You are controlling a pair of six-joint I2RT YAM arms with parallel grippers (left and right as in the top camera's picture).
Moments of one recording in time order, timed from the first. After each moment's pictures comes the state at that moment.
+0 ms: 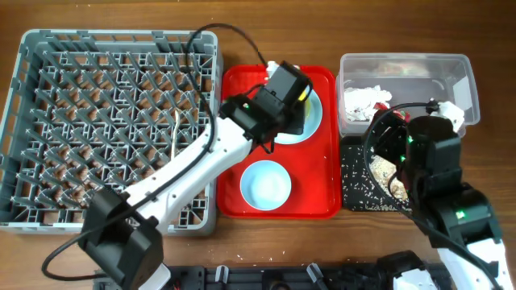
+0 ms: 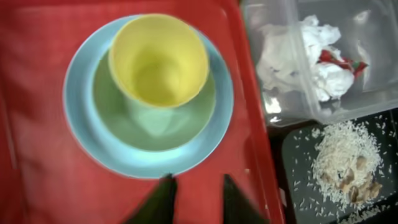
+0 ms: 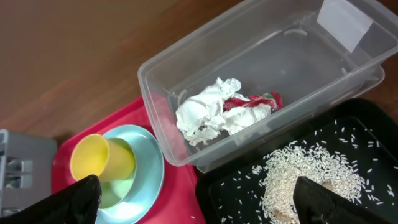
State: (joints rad) left arm -0.74 1.74 1.44 -0.67 -0.04 -0.52; right arm 0.24 0.88 0.93 -0.76 0.30 0.68
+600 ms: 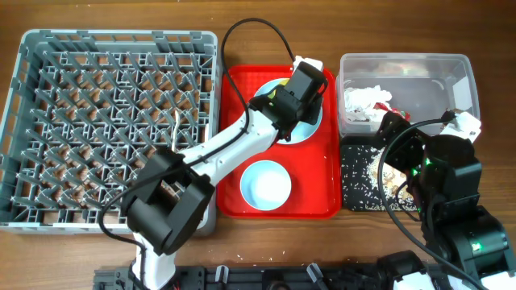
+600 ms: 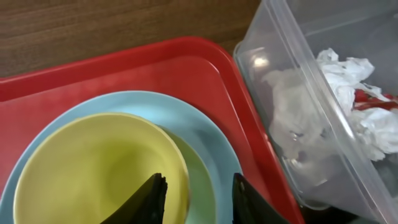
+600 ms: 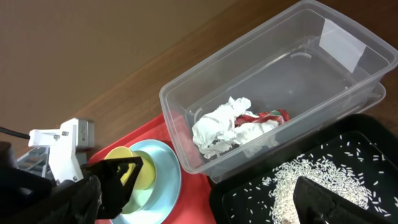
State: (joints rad) left arm -0.75 1.99 1.44 -0.28 -0.12 -0.36; right arm 0.24 0.74 0.93 -0.77 0.30 0.68
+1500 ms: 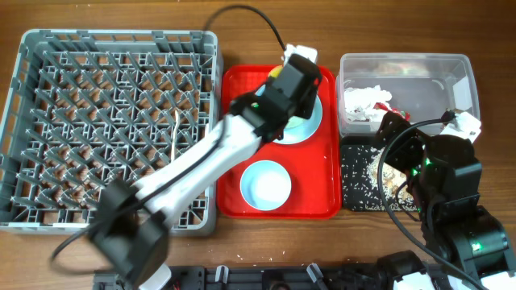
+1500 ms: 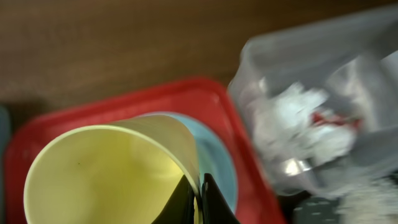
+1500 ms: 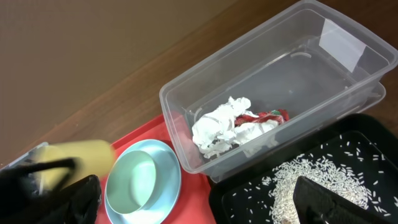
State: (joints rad) left arm -0.75 1.75 1.44 -0.41 -0.17 -0.34; right arm 0.24 0.74 0.93 -0.76 0.30 0.68
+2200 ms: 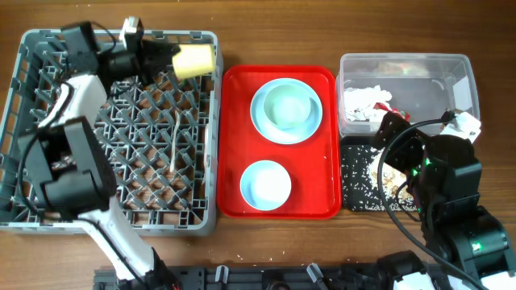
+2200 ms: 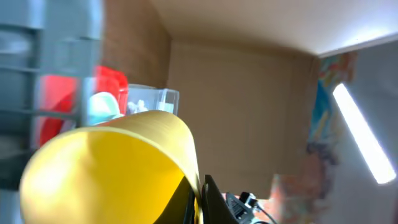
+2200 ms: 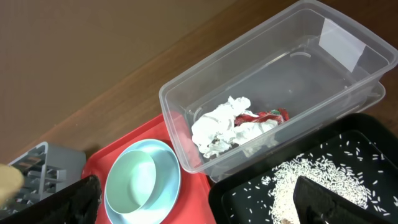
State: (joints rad) left arm 0.25 2.11 1.44 -0.09 1.49 -0.95; right arm 0.24 0.74 0.93 -0.77 0.30 0.68
